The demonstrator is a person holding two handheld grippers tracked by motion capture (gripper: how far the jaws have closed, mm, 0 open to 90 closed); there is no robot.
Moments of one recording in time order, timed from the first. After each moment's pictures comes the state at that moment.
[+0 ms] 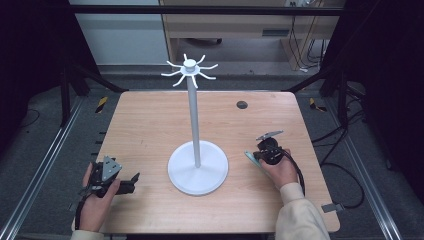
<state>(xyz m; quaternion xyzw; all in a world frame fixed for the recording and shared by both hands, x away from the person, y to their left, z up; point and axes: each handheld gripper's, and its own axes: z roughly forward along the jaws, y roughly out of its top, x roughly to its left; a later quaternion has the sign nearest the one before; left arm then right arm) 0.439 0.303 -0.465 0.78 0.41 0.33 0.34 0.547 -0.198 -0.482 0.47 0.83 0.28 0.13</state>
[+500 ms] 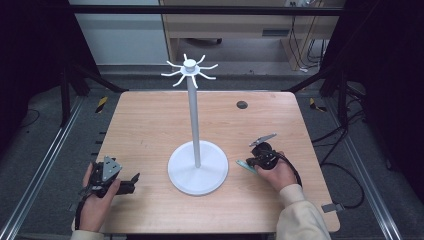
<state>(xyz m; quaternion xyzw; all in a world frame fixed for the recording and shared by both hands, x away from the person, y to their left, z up) 0.439 0.303 -0.465 0.79 0.40 0.33 0.33 0.533 -0.181 -0.480 0.42 0.86 0.28 0.10</state>
